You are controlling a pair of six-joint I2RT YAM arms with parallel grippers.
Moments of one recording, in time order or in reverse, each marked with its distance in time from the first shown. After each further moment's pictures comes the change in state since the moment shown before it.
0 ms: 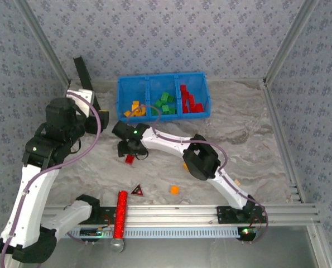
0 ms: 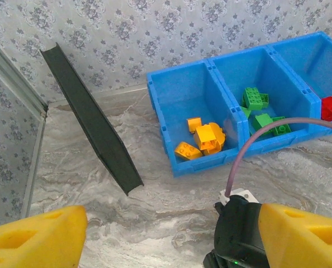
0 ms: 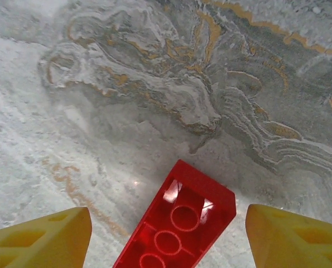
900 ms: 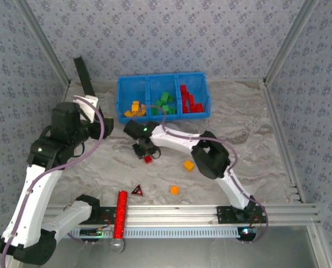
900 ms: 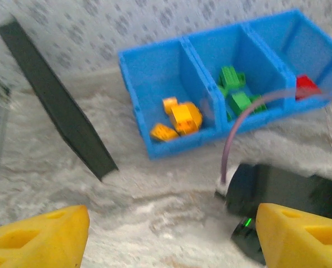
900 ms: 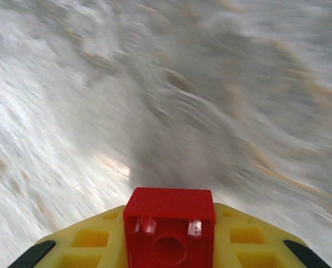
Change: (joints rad) left arm 0.001 0.008 -0.108 -0.003 0.122 -0.024; right arm -0.072 -0.182 -0.237 -0.053 0.022 -0.394
